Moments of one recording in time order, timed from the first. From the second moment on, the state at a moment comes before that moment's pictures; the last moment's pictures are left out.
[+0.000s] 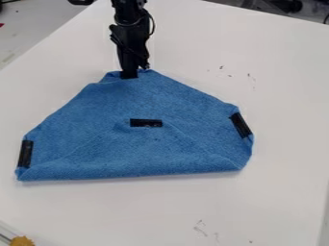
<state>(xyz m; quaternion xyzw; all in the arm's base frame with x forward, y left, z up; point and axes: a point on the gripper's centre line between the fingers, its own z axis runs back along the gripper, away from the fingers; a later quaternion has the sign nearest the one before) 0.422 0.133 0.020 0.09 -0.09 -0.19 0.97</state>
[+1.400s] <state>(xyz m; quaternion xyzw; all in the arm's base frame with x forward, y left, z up) 0.426 0.132 0.012 0.06 -0.07 -0.20 0.97</state>
